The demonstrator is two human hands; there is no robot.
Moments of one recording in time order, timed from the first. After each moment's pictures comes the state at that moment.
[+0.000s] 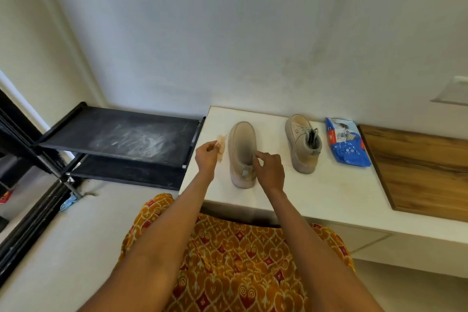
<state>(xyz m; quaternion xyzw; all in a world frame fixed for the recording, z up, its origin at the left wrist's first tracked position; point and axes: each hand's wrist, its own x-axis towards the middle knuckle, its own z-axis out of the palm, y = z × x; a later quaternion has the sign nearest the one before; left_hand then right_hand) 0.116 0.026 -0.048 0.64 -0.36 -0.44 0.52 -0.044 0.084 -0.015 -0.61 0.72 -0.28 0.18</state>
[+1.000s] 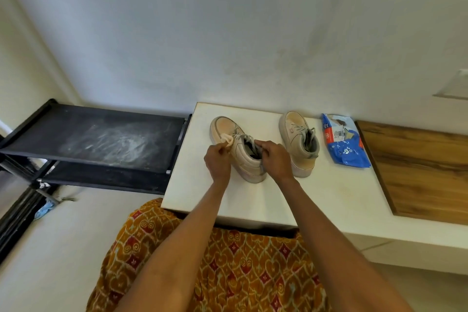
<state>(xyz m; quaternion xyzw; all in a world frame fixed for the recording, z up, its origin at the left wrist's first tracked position) 0.050 -0.001 -0.074 0.68 -0.46 -0.27 0.50 -0.091 0.024 -0.022 -0.67 0.66 -0.30 0.16</state>
